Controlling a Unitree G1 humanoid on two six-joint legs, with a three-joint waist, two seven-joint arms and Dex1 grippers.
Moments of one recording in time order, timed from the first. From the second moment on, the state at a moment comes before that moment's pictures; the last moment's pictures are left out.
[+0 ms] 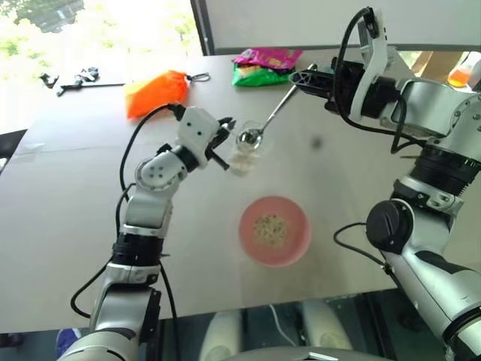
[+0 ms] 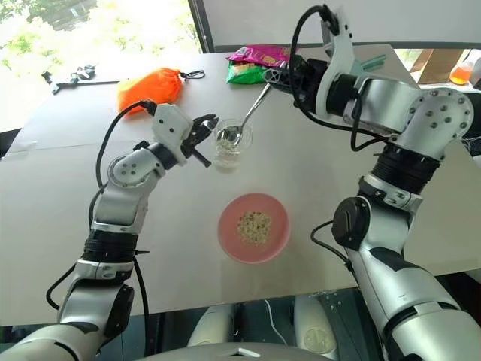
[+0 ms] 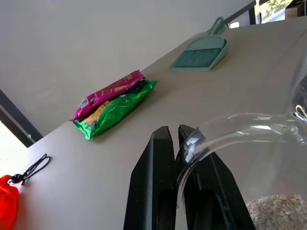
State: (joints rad) left arm -0.57 0.45 0.01 0.08 -0.08 0.09 -0.58; right arm -1.21 -0.15 -0.64 0.06 1.06 1.61 -0.12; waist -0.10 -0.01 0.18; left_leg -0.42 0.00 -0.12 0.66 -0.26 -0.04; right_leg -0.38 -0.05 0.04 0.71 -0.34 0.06
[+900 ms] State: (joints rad) left arm -0.56 0.48 -0.02 0.13 -0.06 -0.03 -0.67; right arm -0.98 -0.49 -0.40 0.09 1.93 1.33 -0.57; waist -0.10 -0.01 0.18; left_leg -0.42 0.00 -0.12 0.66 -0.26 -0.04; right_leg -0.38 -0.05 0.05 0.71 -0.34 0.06
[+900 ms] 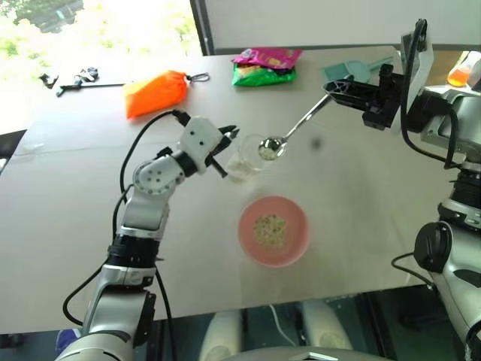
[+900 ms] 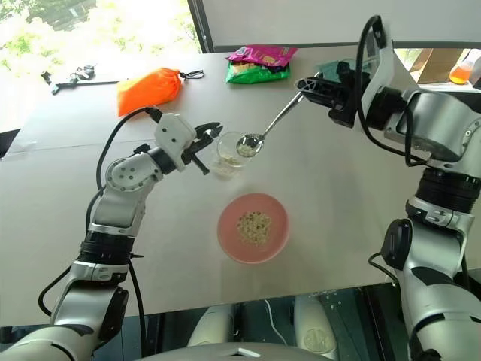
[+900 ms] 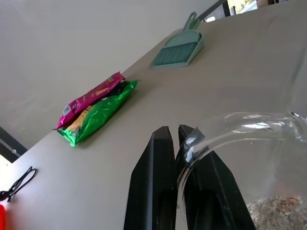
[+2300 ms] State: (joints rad) left arm -0.61 0.48 -0.05 0.23 -0.04 -0.17 -0.73; right arm -0.40 -0.88 -0.12 -0.79 1.25 0.94 0.28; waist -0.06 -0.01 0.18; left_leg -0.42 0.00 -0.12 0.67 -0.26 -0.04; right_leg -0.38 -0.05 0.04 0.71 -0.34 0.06
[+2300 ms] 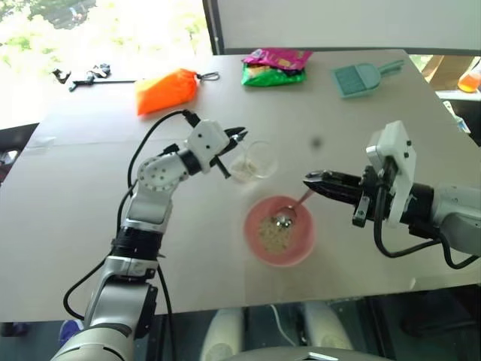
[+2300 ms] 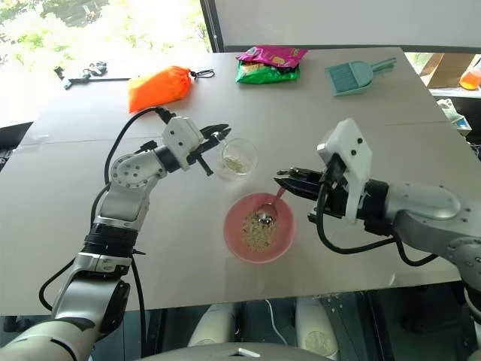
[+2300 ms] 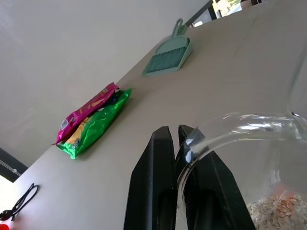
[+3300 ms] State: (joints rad) left arm -0.50 0.36 0.03 -0.09 -0.12 0.19 -0.47; right arm -0.75 -0.56 0.12 -0.40 1.17 0.75 0.06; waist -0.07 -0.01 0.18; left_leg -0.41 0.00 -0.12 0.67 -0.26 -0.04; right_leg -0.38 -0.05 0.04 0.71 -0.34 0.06
